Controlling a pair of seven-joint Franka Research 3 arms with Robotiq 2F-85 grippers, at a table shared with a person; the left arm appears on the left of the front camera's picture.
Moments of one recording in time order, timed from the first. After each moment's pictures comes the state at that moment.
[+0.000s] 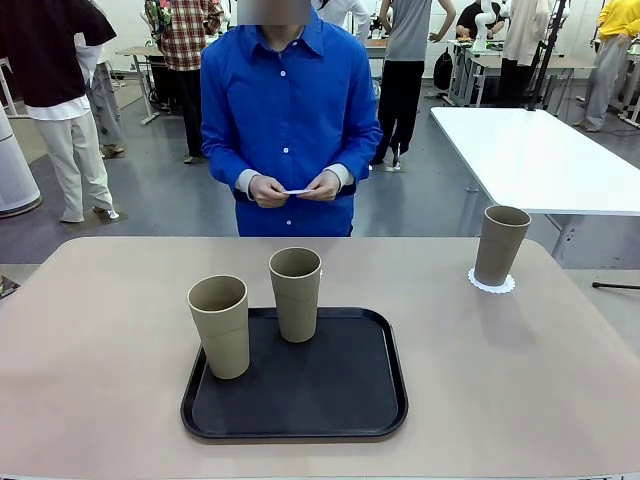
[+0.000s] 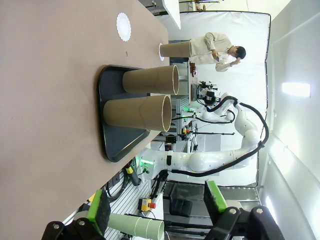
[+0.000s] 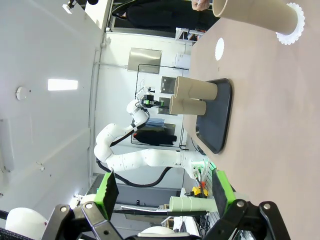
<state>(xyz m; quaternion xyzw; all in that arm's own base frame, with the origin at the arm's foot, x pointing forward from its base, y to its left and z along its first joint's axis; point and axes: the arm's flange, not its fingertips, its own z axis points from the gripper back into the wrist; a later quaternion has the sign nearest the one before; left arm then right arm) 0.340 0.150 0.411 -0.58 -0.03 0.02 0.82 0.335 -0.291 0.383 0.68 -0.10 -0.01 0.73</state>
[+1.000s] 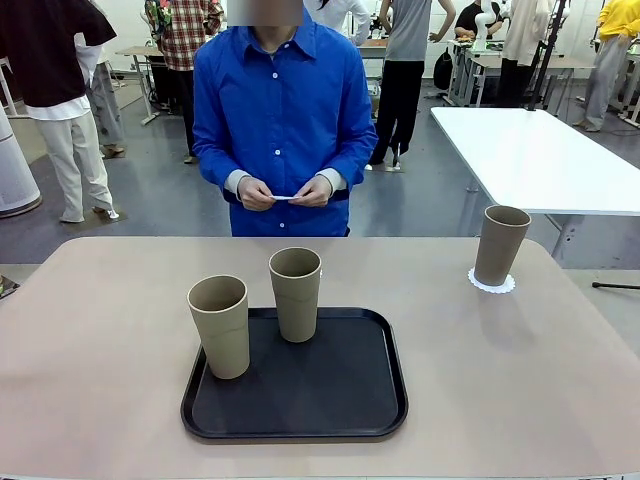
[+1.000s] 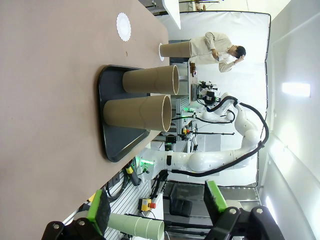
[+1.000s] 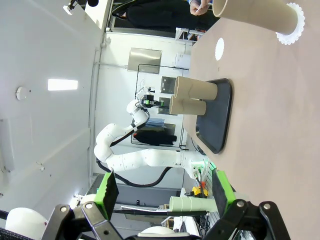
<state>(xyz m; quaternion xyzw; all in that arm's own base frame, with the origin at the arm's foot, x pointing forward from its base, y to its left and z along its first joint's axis) 0.340 0.150 0.411 -0.58 -0.03 0.02 0.82 0.335 -0.291 0.383 0.68 -0.10 -0.01 0.73</state>
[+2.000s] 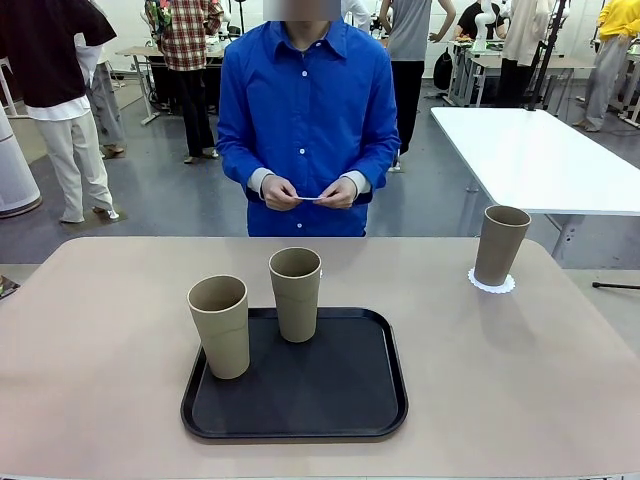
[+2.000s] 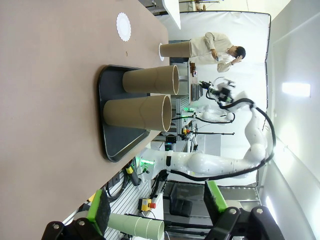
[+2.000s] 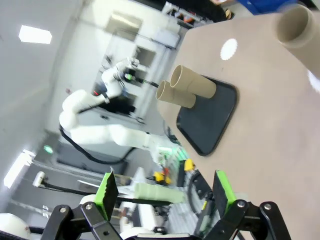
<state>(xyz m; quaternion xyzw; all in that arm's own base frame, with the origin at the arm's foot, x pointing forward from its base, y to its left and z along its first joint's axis) 0.340 0.150 0.411 -0.58 -0.03 0.02 0.82 0.369 -0.212 0.498 0.59 -0.14 0.16 0.78</state>
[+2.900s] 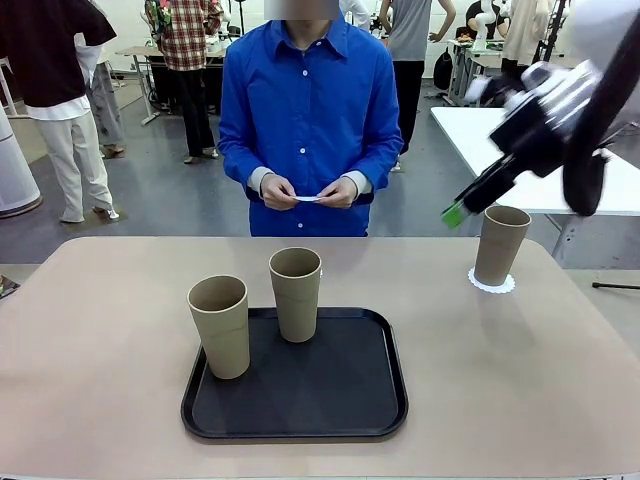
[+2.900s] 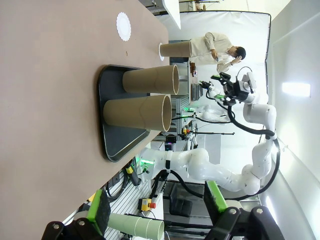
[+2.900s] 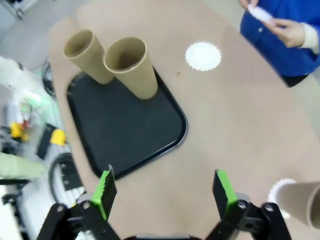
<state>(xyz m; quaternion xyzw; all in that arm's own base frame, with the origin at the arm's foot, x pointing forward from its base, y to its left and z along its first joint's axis) 0.340 0.149 0.411 -0.58 -0.03 0.02 0.82 0.402 0.112 0.523 0.21 -0.22 0.47 0.83</state>
